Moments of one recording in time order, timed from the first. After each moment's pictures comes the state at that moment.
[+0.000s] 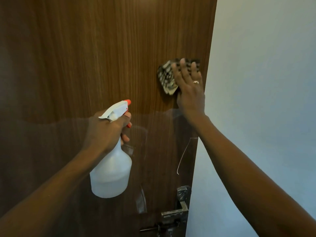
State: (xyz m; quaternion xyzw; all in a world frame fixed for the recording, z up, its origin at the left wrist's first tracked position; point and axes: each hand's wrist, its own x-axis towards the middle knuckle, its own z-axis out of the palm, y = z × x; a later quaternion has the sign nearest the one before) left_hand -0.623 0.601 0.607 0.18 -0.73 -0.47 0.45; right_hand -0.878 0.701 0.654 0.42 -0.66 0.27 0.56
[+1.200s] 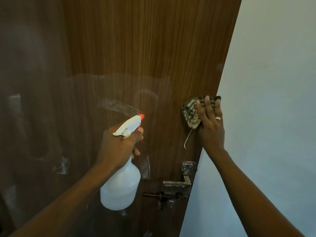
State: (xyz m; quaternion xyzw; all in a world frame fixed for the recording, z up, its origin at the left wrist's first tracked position) left_hand -0.612 0.652 0.478 0.24 -0.70 -0.53 0.42; right_hand -0.914 0.752 0.456 0.46 -0.68 0.31 0.48
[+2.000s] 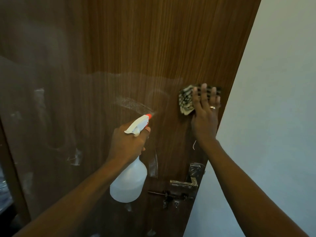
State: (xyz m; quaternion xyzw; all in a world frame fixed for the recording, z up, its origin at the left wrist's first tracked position) left_hand -0.611 0.648 0.464 0.31 -0.69 -0.45 0.48; right_hand -0.874 0.705 0.489 0.46 -0.65 0.31 0.51
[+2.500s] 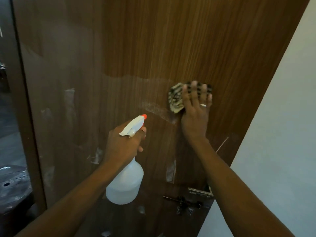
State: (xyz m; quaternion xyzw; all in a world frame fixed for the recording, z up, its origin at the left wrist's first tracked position) left_hand -0.549 0.610 0.467 0.33 -0.63 -0.49 0.50; right_hand -0.797 0.626 0.504 0.50 -0.63 0.30 0.52
